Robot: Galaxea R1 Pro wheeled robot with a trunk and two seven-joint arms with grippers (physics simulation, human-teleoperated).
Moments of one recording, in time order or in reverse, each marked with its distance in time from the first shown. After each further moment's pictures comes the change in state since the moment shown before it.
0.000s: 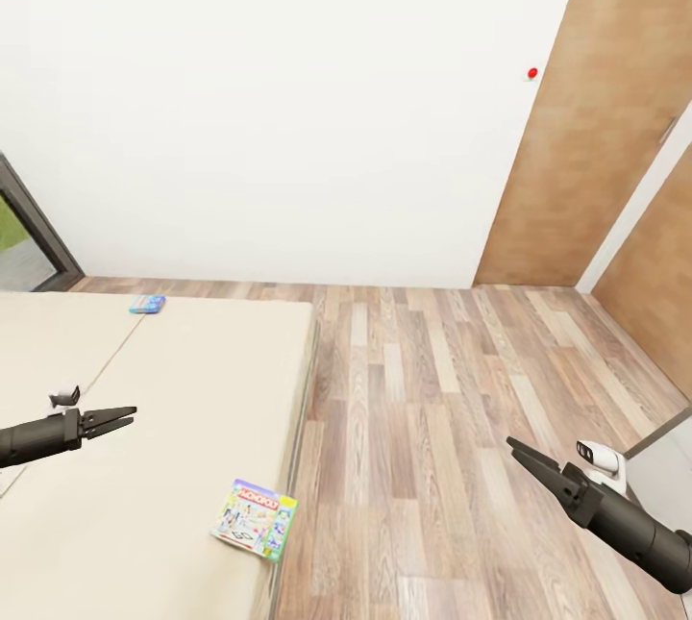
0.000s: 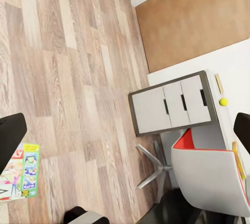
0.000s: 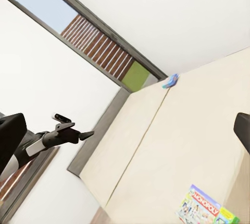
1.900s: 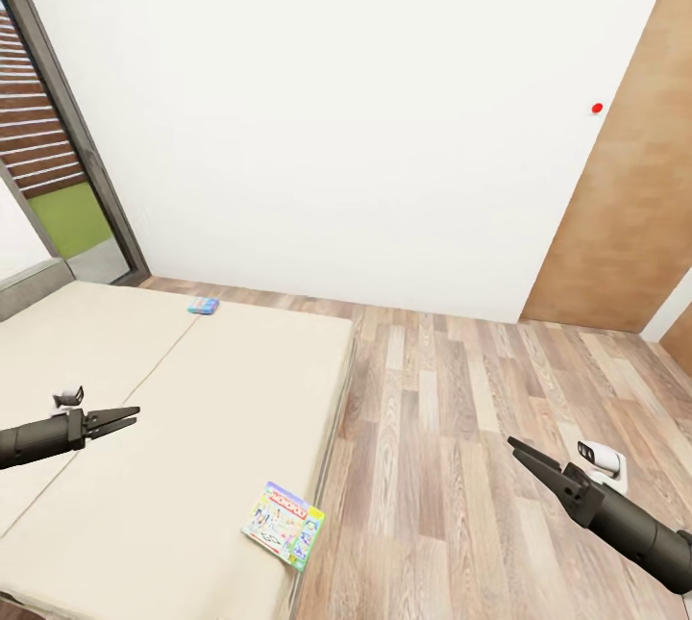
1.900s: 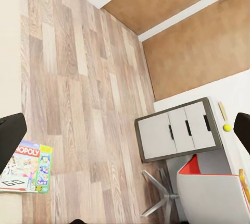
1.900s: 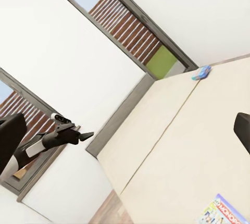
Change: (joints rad) left arm 0.000 -0.010 0.000 0.000 -0.001 -0.001 0.000; right arm 0.000 -0.002 -0.003 0.002 -0.002 0.001 -0.002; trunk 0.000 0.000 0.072
